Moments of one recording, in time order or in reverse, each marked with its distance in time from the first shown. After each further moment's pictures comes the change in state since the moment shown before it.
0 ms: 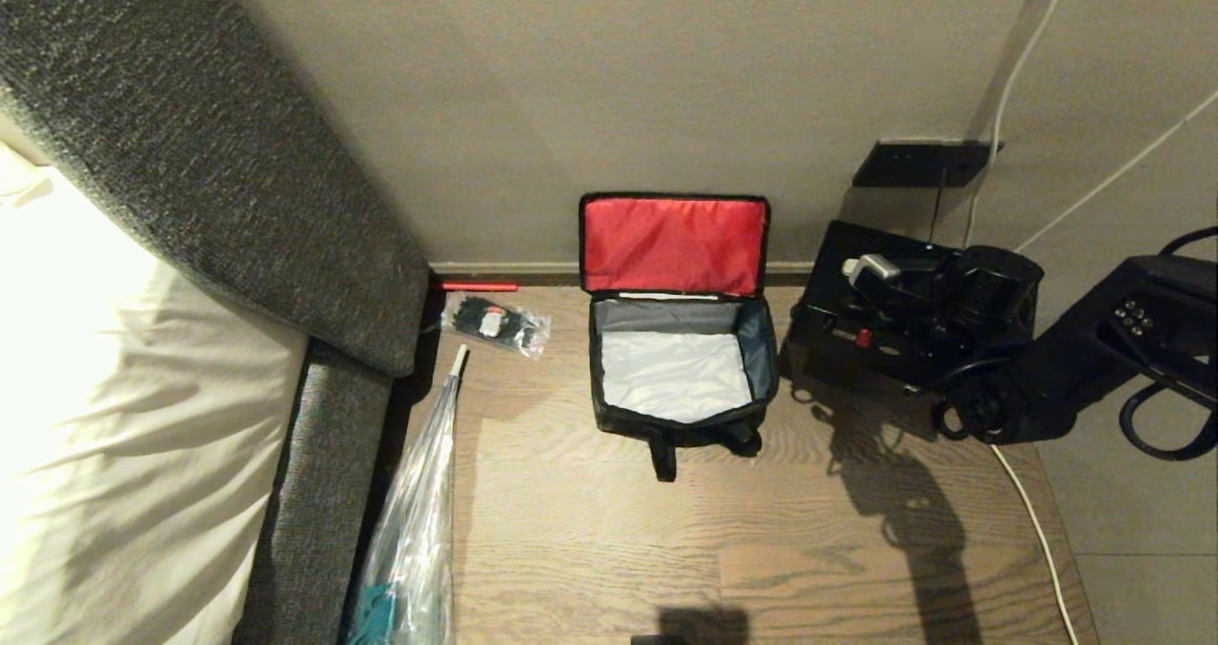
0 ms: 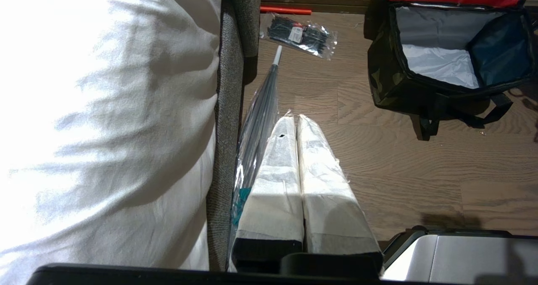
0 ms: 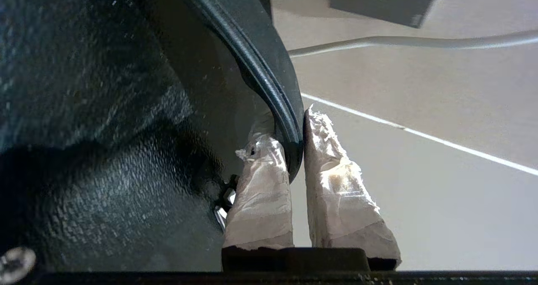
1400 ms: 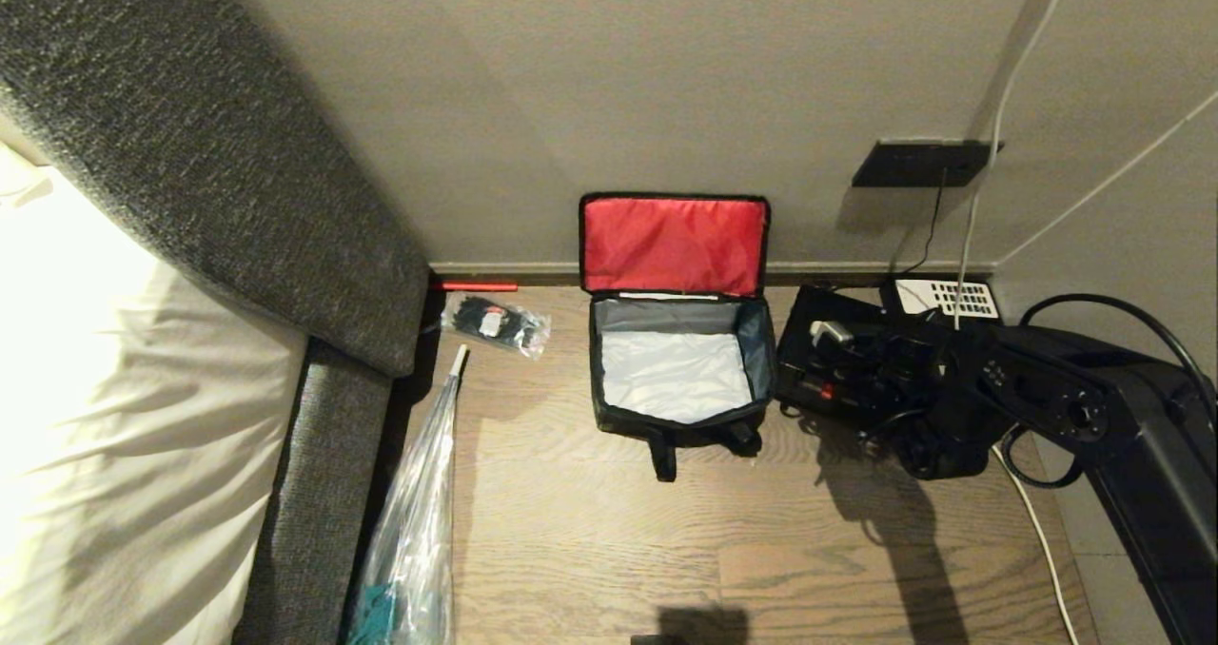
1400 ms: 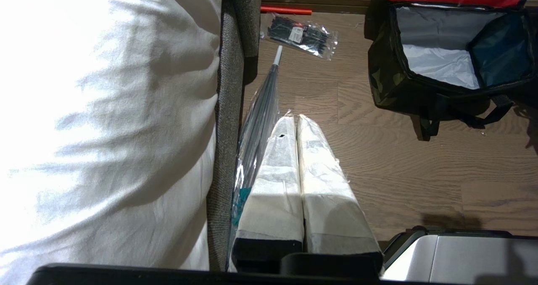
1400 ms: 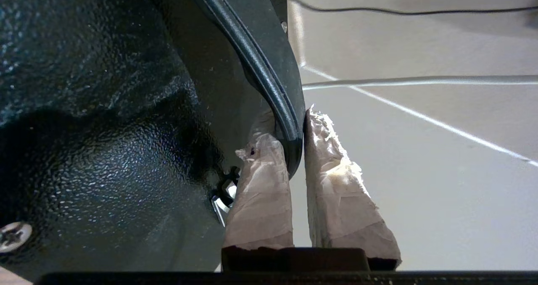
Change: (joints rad) left arm 0.000 0.000 0.000 0.000 0.000 0.000; right arm -0.016 0.365 -0.218 0.007 0.000 0.052
